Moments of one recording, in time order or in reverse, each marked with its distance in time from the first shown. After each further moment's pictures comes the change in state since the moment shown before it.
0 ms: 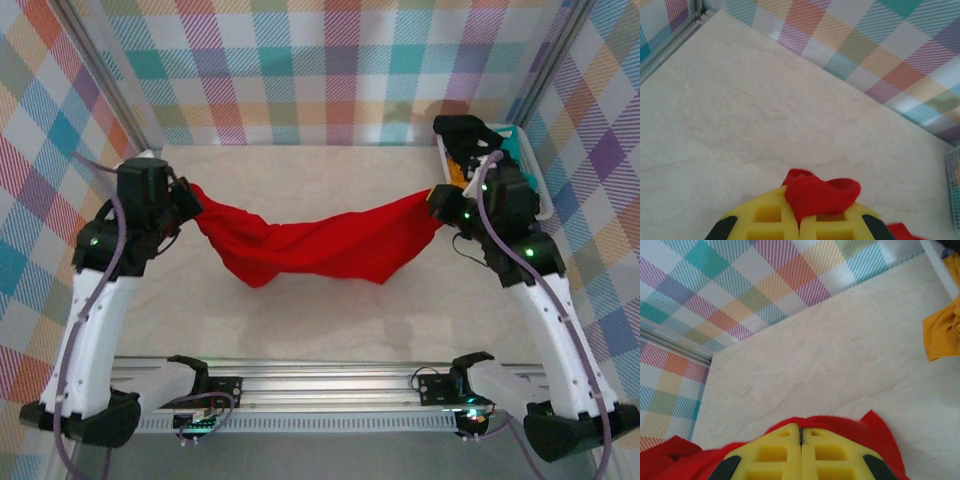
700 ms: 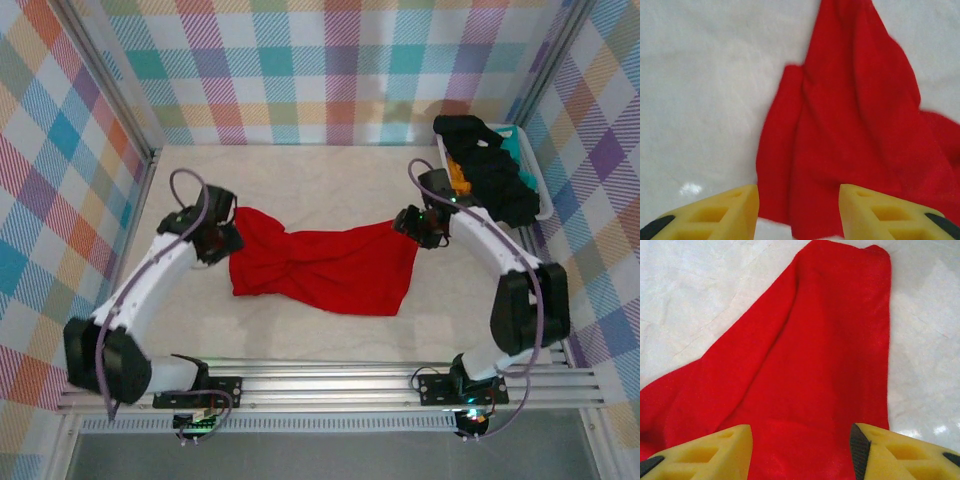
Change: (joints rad) left arm -0.042 0.145 -0.451 0.123 0.093 -0.118; right arm -0.011 0.489 -0.100 -0.015 -0.010 0.058
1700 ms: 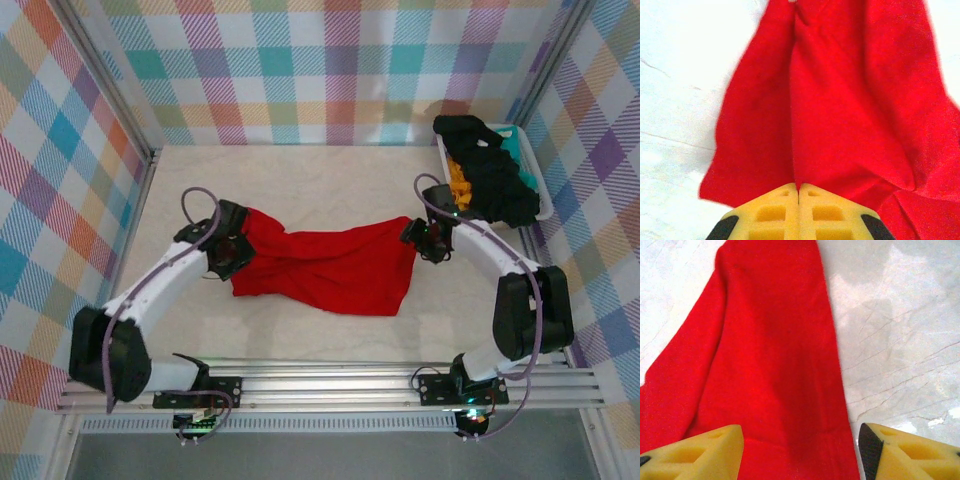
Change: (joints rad) left arm -0.068 0.016 -0.095 0.109 0.041 -0.182; right arm -0.041 0.010 -0.135 0.092 0.068 0.082
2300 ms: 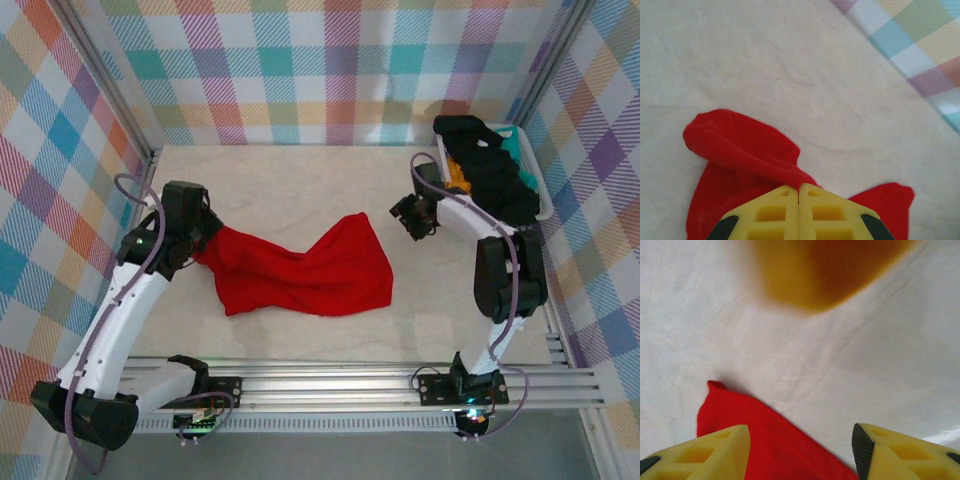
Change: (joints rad) left arm 0.080 -0.219 0.208 -0.089 -0.172 0.056; right arm 0.034 0.269 0.266 0.068 -0.046 0.278
